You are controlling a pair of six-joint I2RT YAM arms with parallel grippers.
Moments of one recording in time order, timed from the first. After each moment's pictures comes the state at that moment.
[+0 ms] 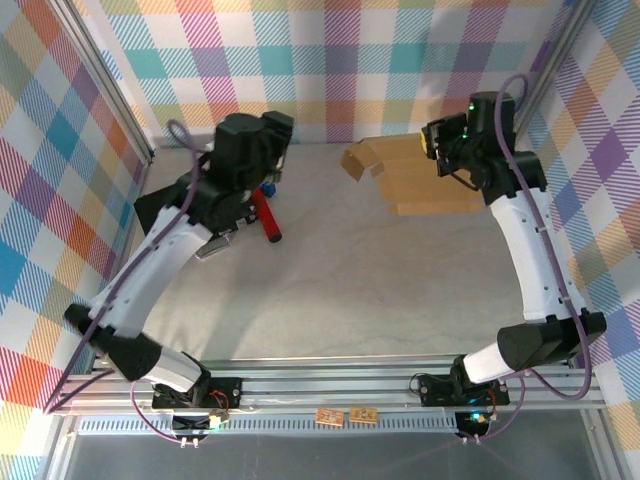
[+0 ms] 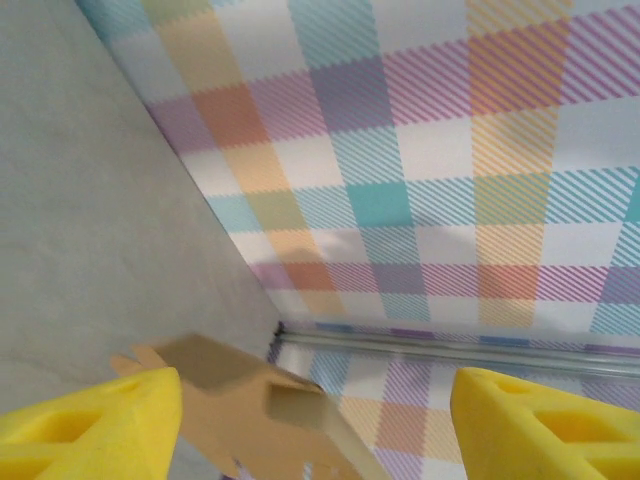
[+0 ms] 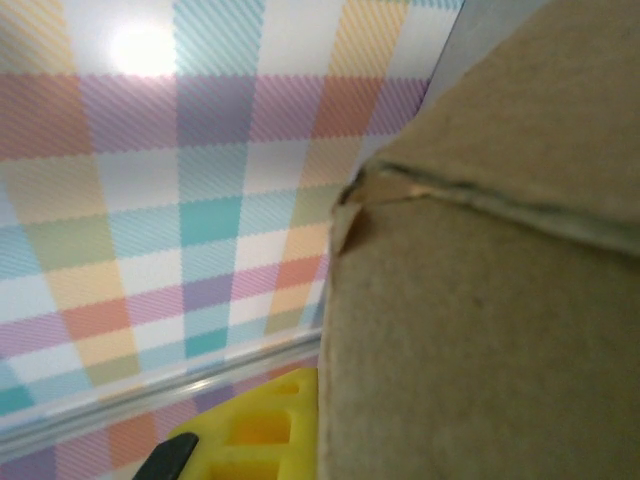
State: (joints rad) left arm -0.60 1.44 1.74 -0.64 -0.29 -1.44; right arm 0.22 1.47 1.84 -0.84 -0.19 1.40
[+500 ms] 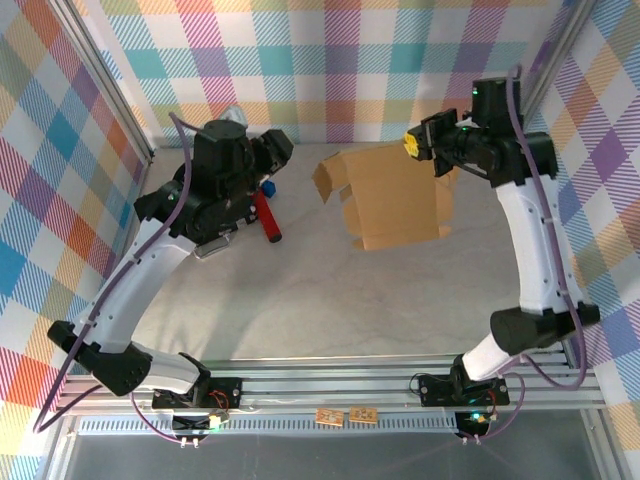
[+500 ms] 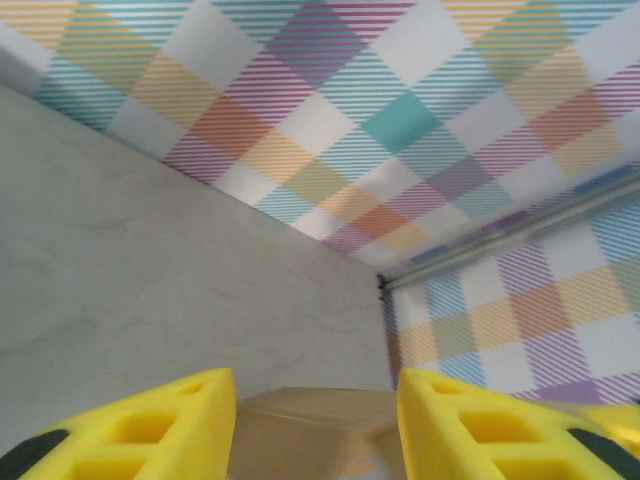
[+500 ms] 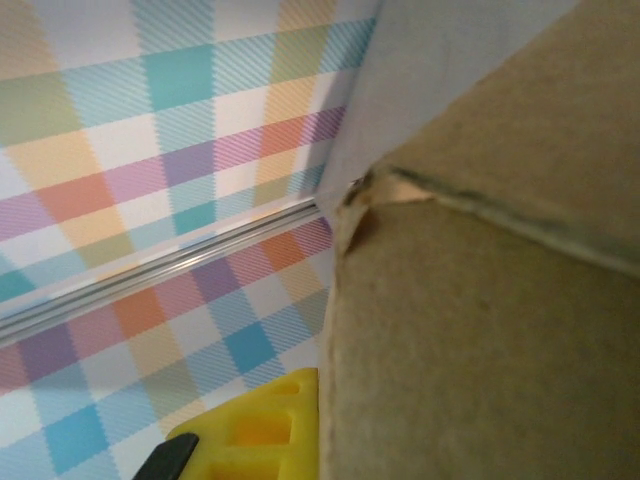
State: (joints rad) left arm -0.59 1.41 1.76 -0.66 -0.14 -0.92; right arm 0.21 1.59 2.08 -1.10 -0.44 1.41
